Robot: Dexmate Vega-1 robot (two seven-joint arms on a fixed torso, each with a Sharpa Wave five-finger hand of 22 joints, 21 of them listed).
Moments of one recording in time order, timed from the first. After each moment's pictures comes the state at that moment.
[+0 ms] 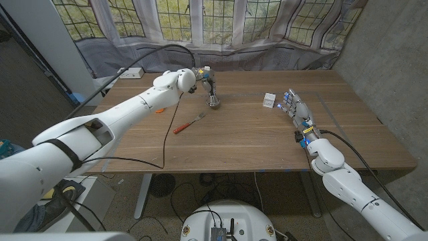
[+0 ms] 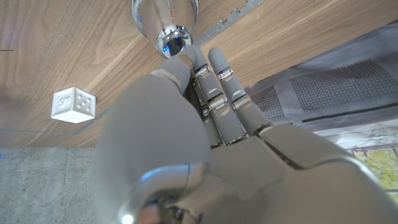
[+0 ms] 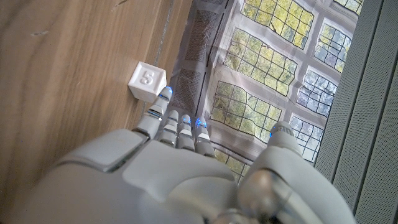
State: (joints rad) left arm 0.19 0.53 0.96 -1.37 0.57 0.30 -0.28; left_hand 1.30 0.09 0.41 -0.17 0.18 1.01 0.05 0.39 0.33 1.02 -0.06 0.30 0.35 1.13 -0.12 0.29 0.25 0.69 -0.06 0.74 0.18; right arm -1.15 -0.61 -0.28 -1.63 0.59 0.36 -0.13; right_hand 0.26 0.06 0.19 -0.13 0.18 0.15 0.09 0.19 0.18 0.11 0.13 0.20 0.19 0.07 0.11 0.22 0.21 0.33 0.06 0.20 0.17
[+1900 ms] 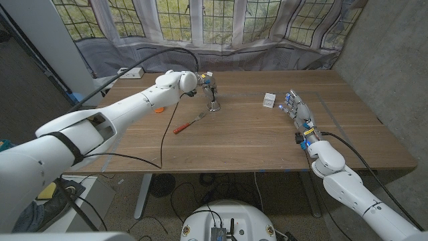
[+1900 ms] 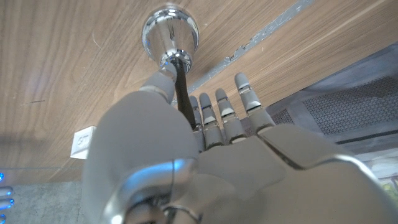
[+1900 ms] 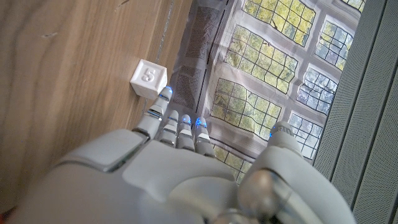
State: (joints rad) left arm 0.13 0.54 1.04 -1.32 0.58 0.25 -0.43; left_hand 1.01 0.10 0.29 -0.10 0.21 0.30 0.04 0.17 0.24 0.27 0.05 0.17 0.54 0.27 0.09 0.17 0.20 0.20 0.21 0.48 0.17; right arm -1.19 -0.61 -0.27 -1.67 0.57 0.35 -0.17; right_hand 0.26 0.06 0.19 -0.13 0.18 0.15 0.09 0.19 0.18 0.11 0.13 0.20 0.19 0.08 0.10 0.22 0.21 0.34 0.06 0.20 0.17
